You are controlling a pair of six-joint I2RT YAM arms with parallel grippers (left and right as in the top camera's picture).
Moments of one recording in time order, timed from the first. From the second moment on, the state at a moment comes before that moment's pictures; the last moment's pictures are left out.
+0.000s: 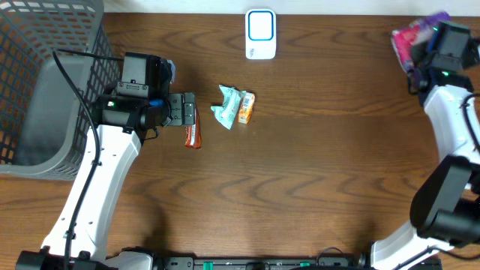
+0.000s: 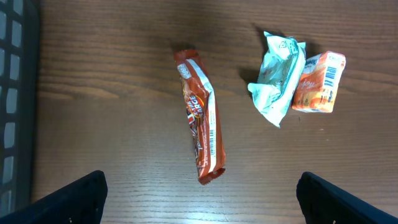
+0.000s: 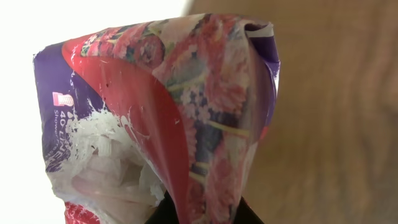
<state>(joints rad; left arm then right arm) -0.15 1.44 1.28 -0.89 0.05 -0.14 -0.26 1.84 1.42 -0.26 0.27 1.01</state>
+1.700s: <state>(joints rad) -0.15 1.44 1.28 -0.89 0.05 -0.14 0.28 1.92 1.36 -0.35 -0.58 0.43</state>
